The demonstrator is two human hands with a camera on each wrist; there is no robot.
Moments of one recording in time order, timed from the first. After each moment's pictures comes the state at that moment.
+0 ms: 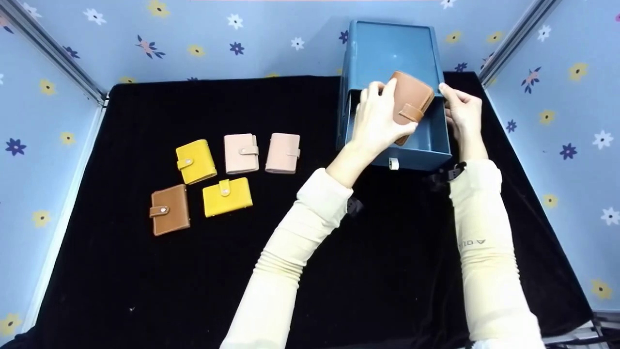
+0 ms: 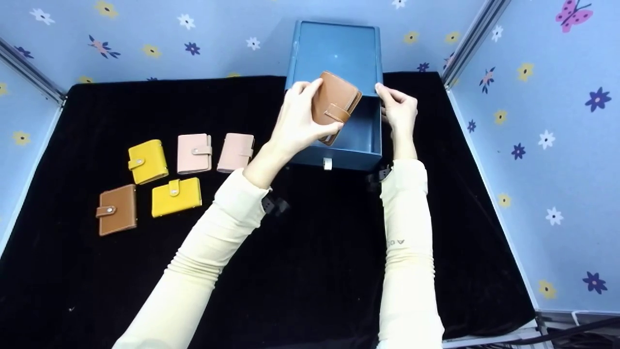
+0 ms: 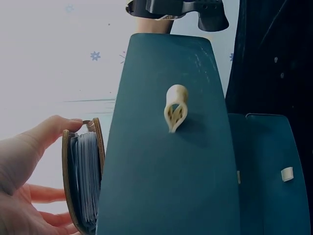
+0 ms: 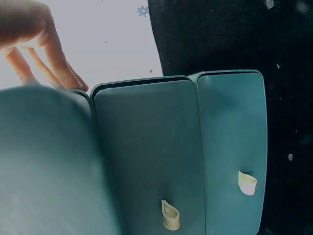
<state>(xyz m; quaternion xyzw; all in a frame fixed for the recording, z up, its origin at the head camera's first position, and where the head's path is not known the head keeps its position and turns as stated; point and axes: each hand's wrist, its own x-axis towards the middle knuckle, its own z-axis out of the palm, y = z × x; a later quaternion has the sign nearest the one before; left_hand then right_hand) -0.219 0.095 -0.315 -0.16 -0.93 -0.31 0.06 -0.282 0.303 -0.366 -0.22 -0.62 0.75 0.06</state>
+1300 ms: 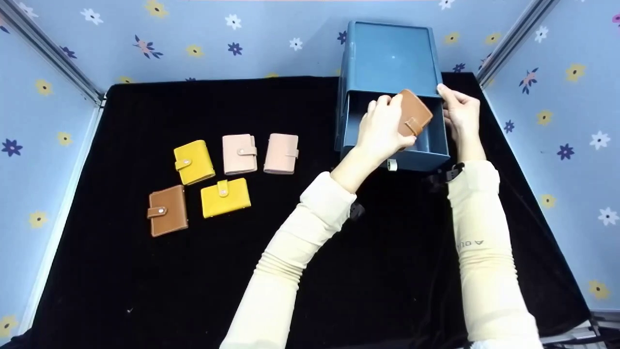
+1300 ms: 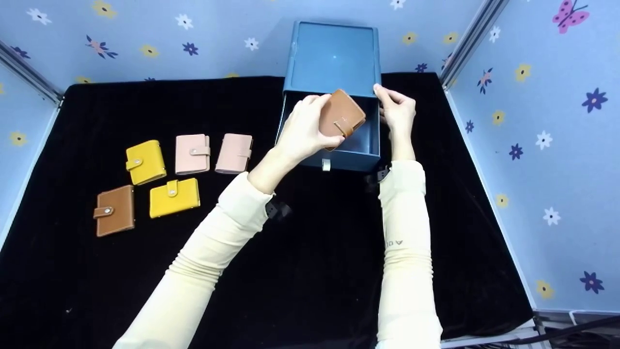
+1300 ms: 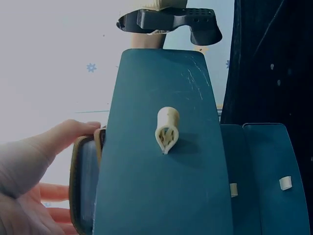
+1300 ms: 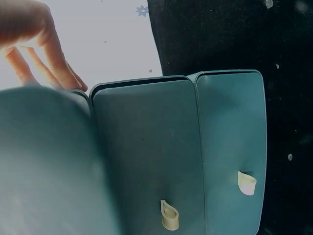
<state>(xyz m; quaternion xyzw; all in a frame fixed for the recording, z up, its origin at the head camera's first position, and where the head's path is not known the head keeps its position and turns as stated) -0.214 0.107 -0.319 -0.19 -0.95 -0.25 0.01 -0.283 0.304 -0.369 -0.22 -0.62 0.75 0.07</state>
